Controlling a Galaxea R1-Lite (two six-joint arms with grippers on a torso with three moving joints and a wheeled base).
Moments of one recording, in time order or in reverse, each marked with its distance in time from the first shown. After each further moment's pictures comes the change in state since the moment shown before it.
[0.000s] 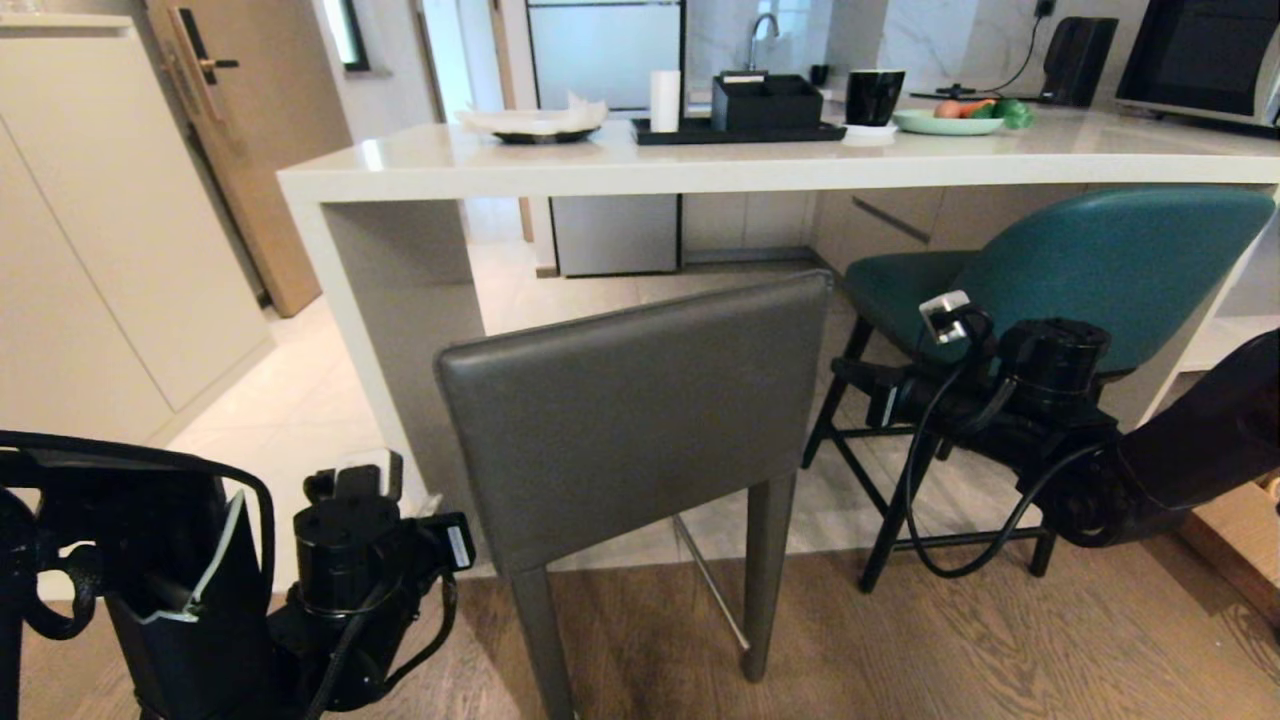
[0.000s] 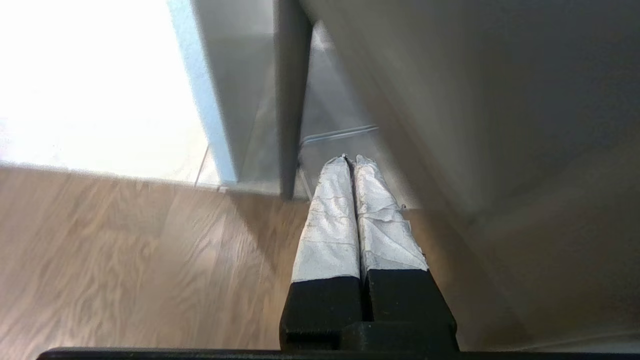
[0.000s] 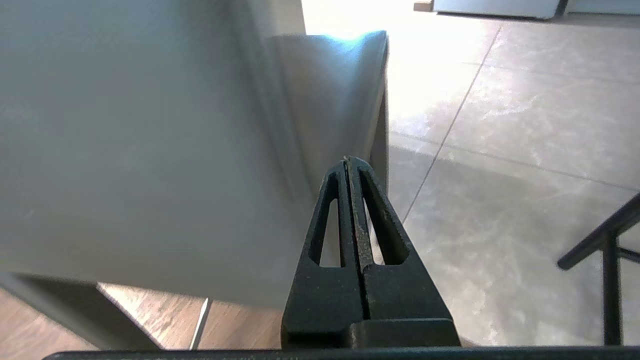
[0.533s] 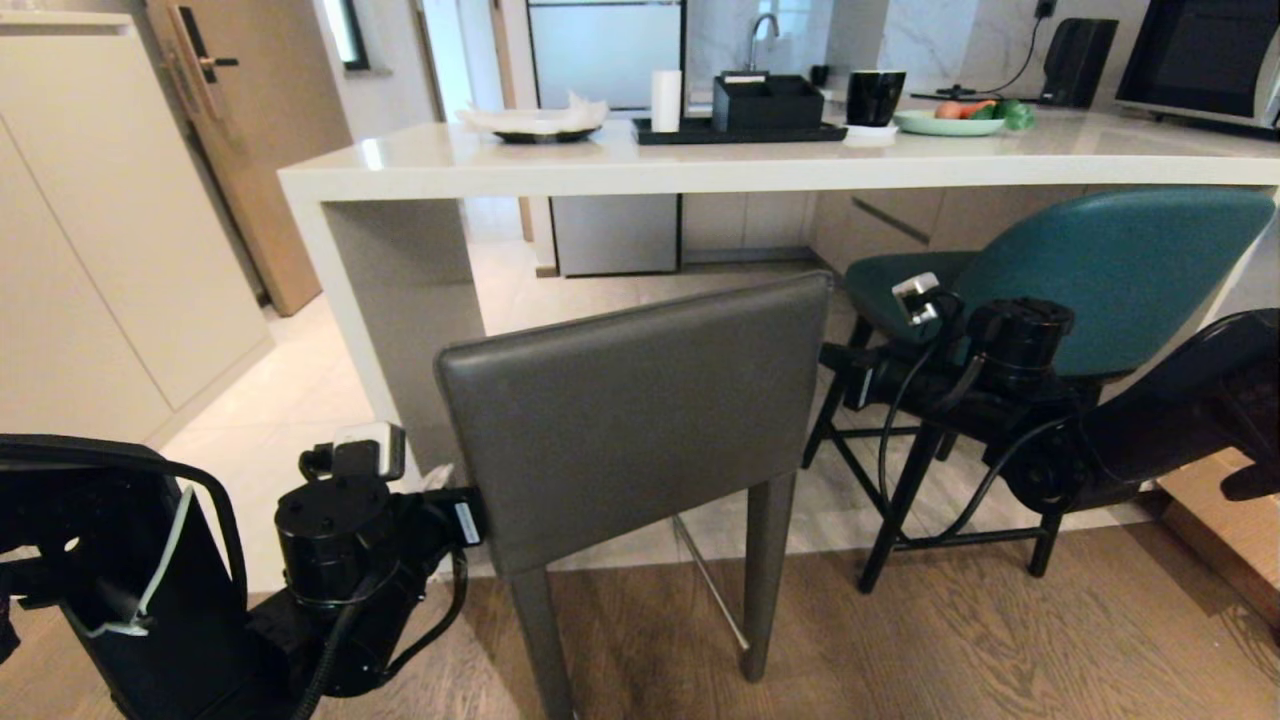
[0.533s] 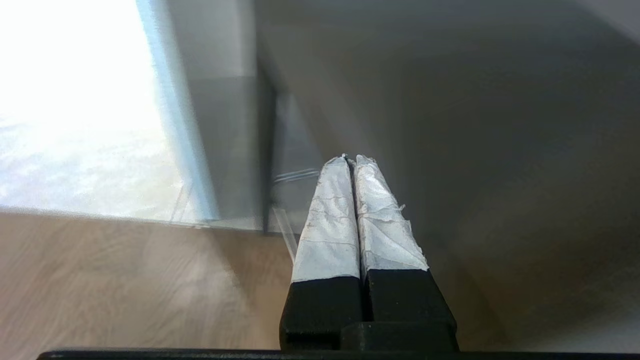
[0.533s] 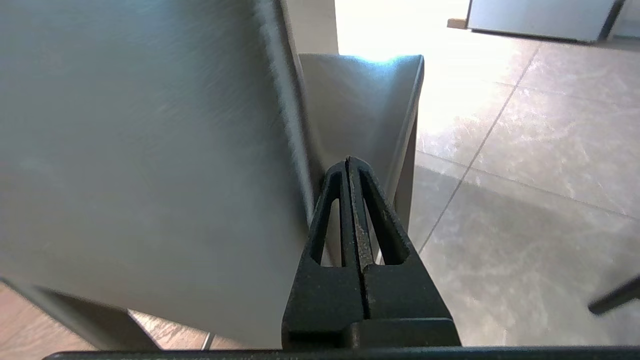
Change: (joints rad) left arm -0.051 -0.073 -0.028 0.000 -0.010 0.029; right arm 0.029 0.064 -0.153 0.055 0.068 0.004
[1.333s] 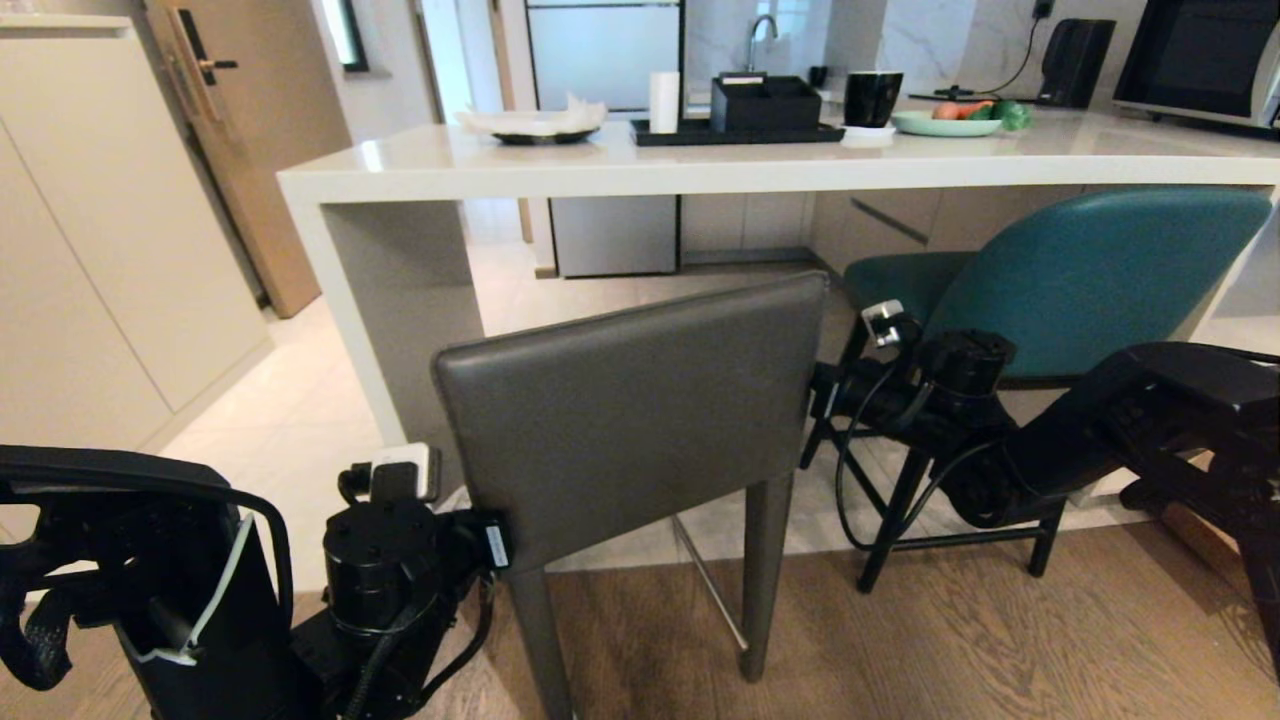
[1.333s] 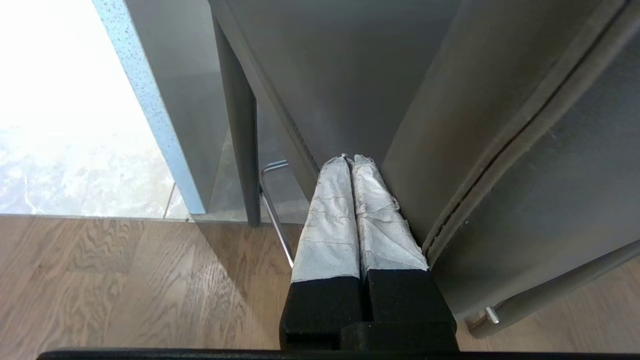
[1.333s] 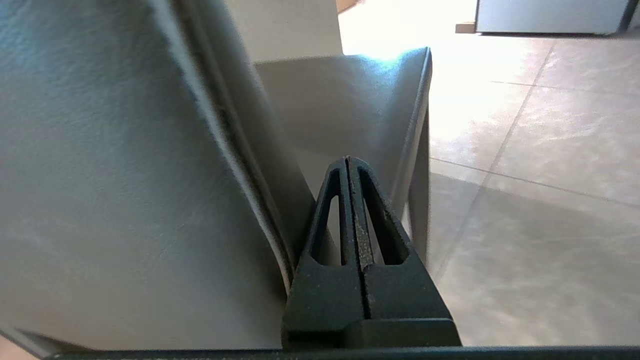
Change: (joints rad) left arm -0.122 0.043 0.006 -0.002 0.042 -0.003; right arm 0.070 0.179 -0.092 -0.117 -0.007 0.108
